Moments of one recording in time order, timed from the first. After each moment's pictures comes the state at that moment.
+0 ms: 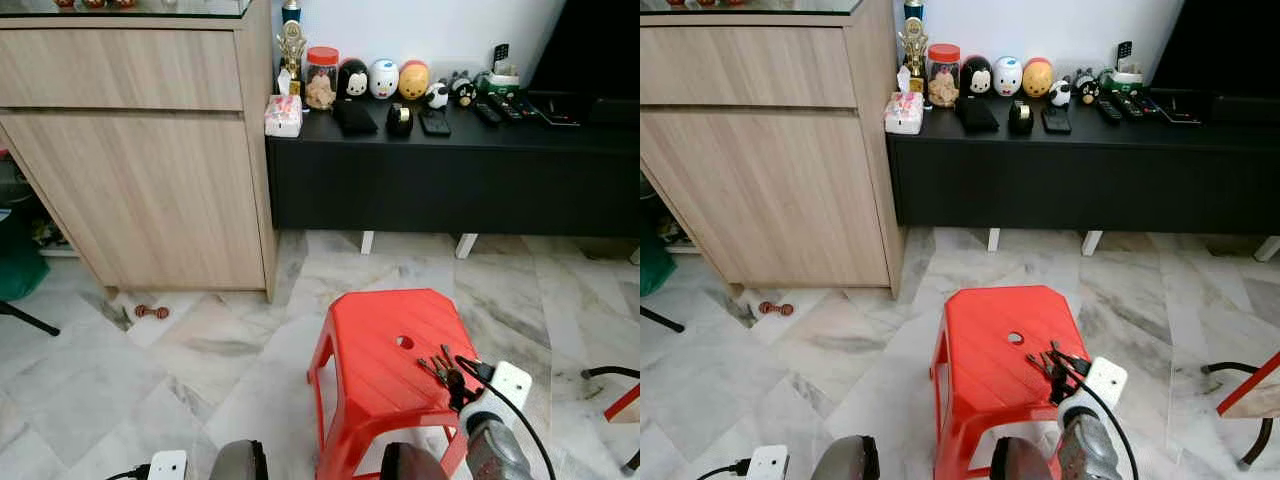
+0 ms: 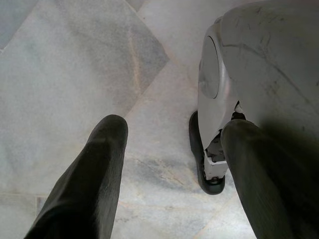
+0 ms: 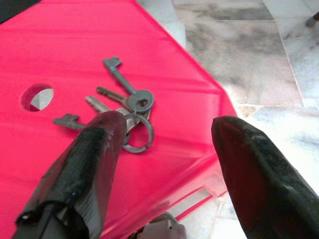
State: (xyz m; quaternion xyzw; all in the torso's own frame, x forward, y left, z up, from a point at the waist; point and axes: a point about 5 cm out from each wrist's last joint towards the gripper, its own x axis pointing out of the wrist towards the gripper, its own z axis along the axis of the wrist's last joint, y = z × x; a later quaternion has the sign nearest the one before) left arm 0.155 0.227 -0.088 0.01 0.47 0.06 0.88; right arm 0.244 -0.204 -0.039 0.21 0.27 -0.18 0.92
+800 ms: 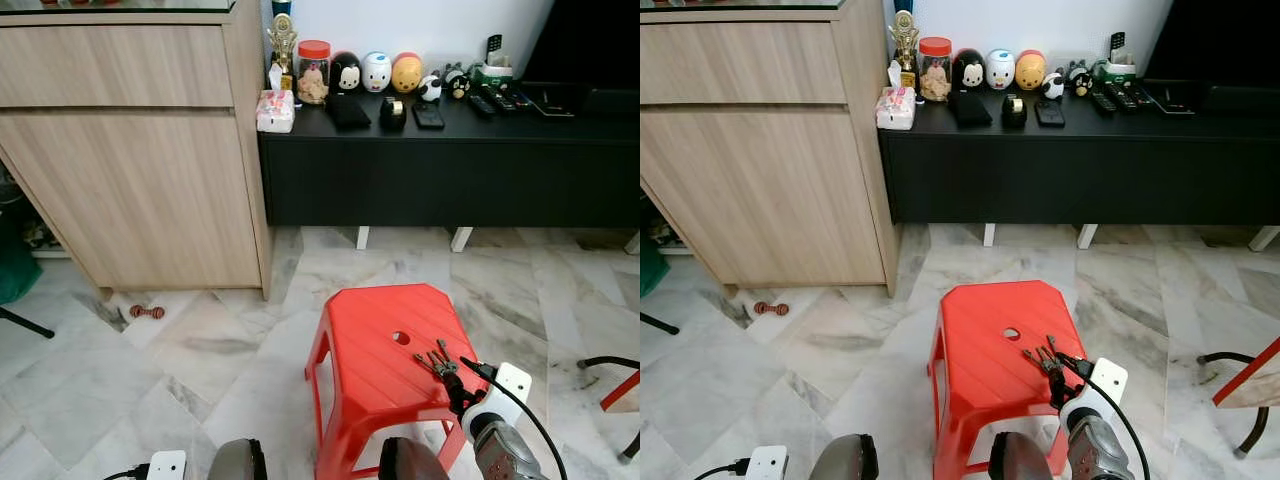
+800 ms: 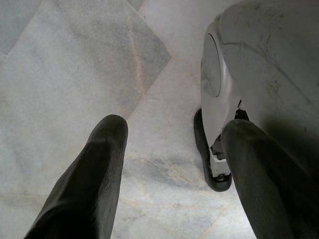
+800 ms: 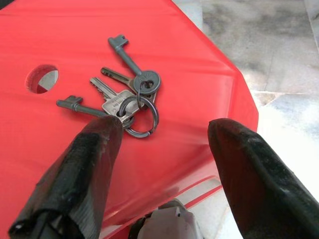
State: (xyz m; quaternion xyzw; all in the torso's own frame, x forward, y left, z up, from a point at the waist) left arm 0.155 0.232 -0.087 0.02 0.47 0.06 0.88; right arm 0.246 -0.205 -0.040 0.23 0.29 -0.12 0.92
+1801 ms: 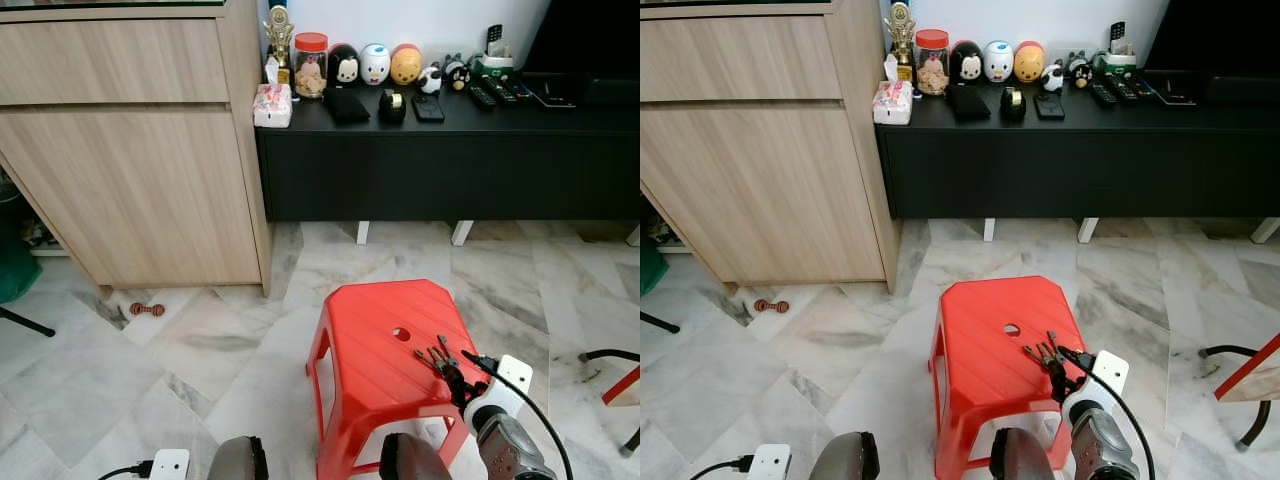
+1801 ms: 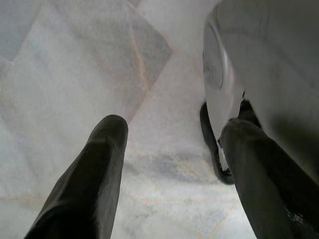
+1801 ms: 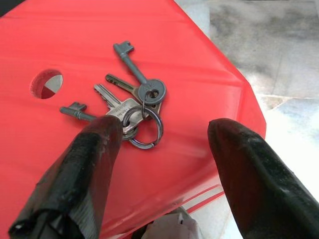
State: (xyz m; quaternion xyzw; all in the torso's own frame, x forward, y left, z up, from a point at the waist) left arm 0.150 0.233 -0.088 0.05 0.47 0.05 0.88; right arm 0.256 -0.208 -0.032 0.23 0.28 -0.10 0.93
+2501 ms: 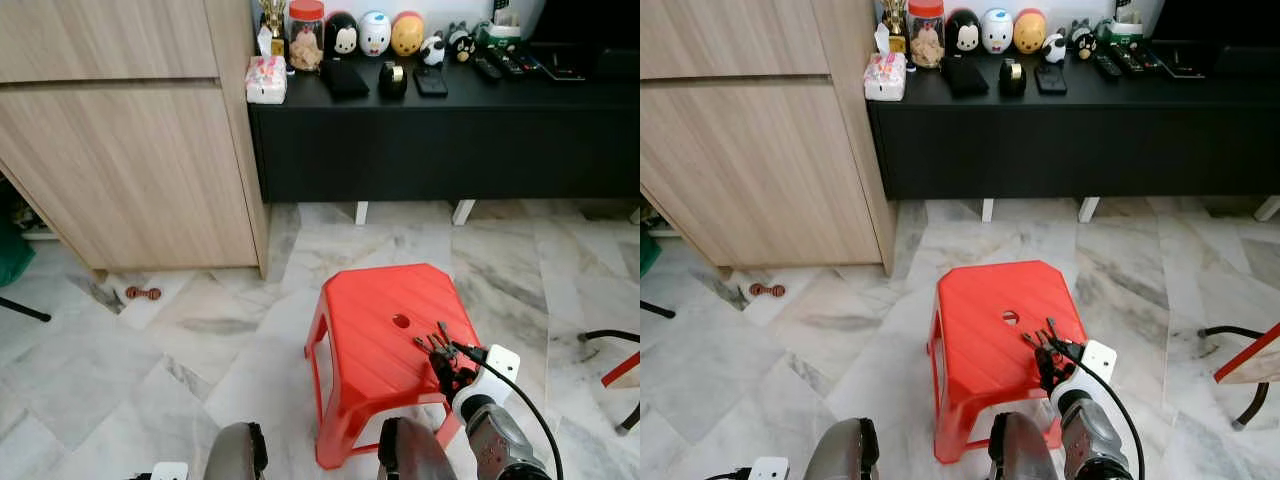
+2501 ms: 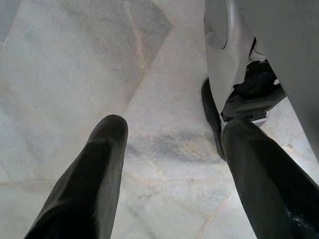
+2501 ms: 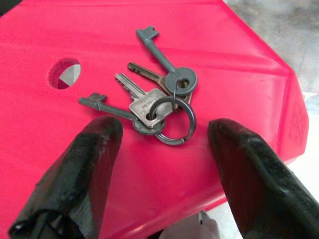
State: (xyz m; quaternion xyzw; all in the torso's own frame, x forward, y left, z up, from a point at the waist) left arm 0.142 0.233 -0.090 0.05 0.47 0.05 0.88; right arm 0.266 -0.195 -0.025 0.25 0.26 -0.07 0.93
